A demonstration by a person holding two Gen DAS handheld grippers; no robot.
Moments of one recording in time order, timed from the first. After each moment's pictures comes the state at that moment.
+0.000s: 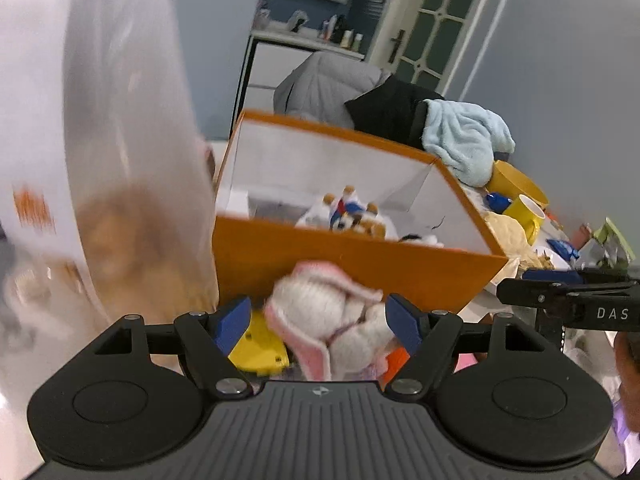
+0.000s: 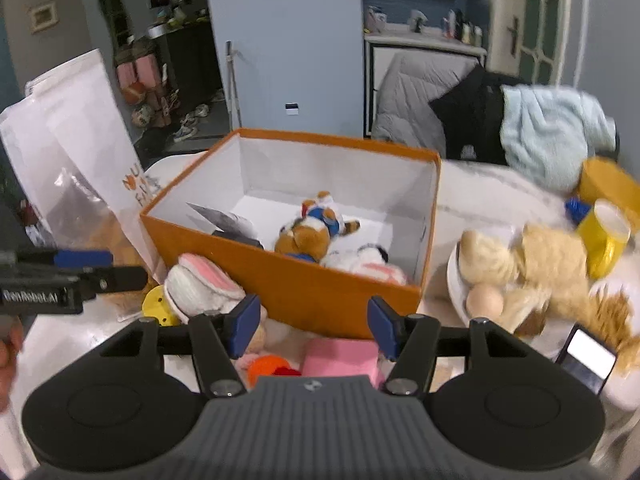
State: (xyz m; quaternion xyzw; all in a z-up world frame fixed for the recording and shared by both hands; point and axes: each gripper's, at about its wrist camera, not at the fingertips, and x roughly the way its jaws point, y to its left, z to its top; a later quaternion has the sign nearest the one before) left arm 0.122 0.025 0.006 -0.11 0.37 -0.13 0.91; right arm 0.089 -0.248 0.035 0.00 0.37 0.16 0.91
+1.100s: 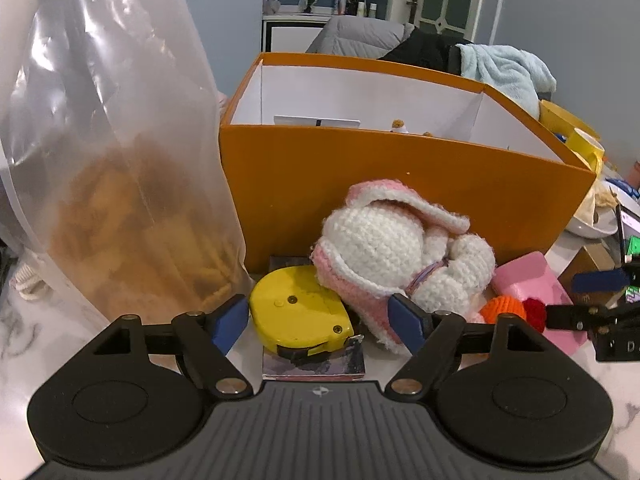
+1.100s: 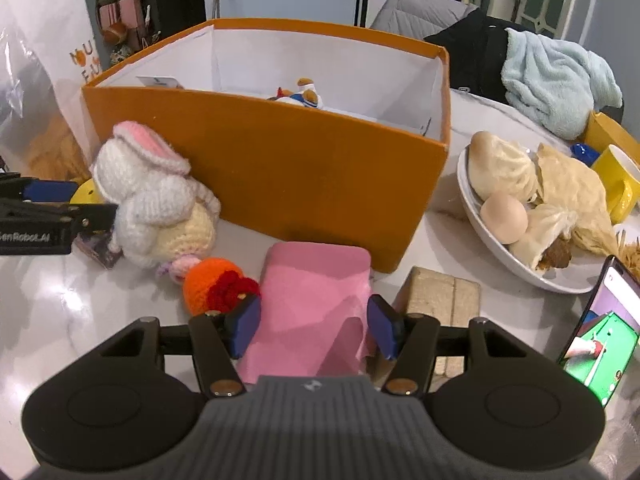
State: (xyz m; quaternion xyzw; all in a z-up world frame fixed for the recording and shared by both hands) left arm 0.131 0.009 -0.052 -0.01 0.39 -0.08 0.92; right arm 0.096 -0.237 -0.053 -0.07 0.43 0.15 0.89
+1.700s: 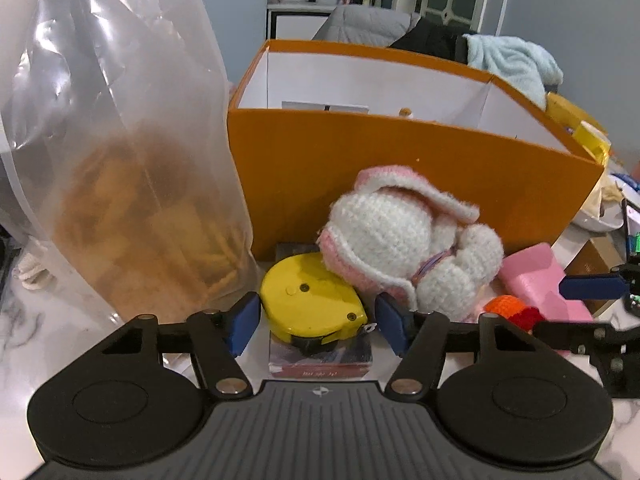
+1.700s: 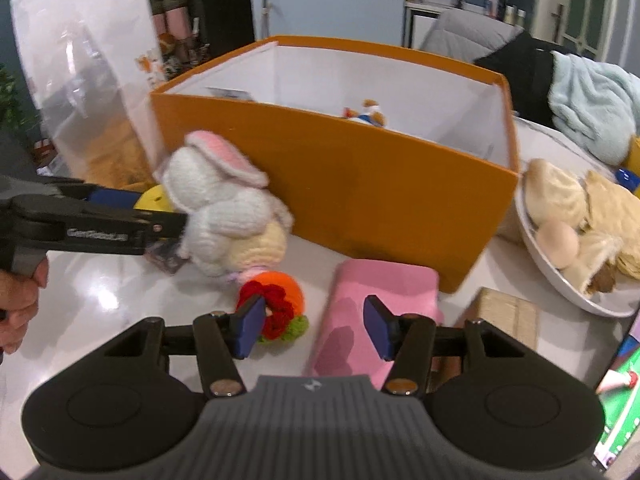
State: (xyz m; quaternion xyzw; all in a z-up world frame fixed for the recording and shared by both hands) left arm 0.134 0.010 -0.052 -0.01 0.41 -0.07 0.91; right arm 0.080 -0.214 -0.048 -0.08 0.40 0.23 0.88
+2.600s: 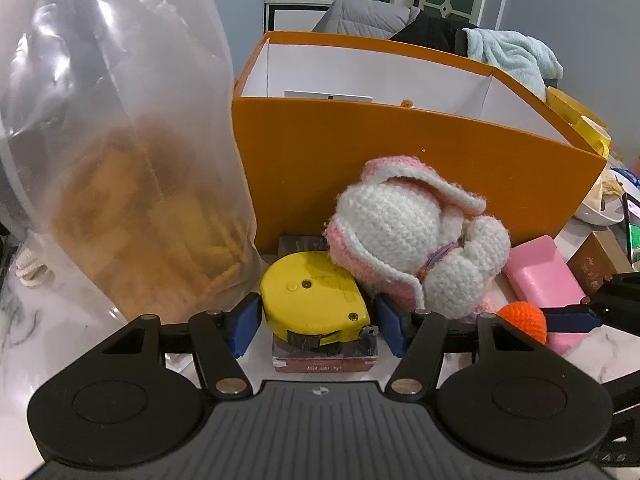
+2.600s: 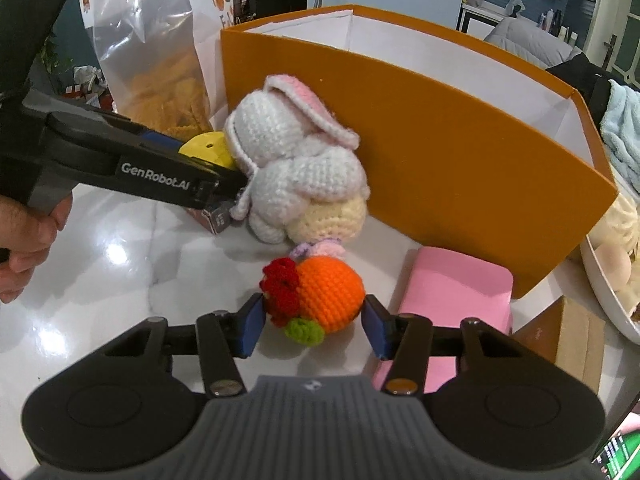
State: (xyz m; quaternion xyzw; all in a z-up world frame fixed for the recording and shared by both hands) left arm 0.136 0.013 -0.057 -0.01 0.41 -0.08 0.91; right arm 0.064 -0.181 -0.066 -0.14 0.41 0.27 0.86
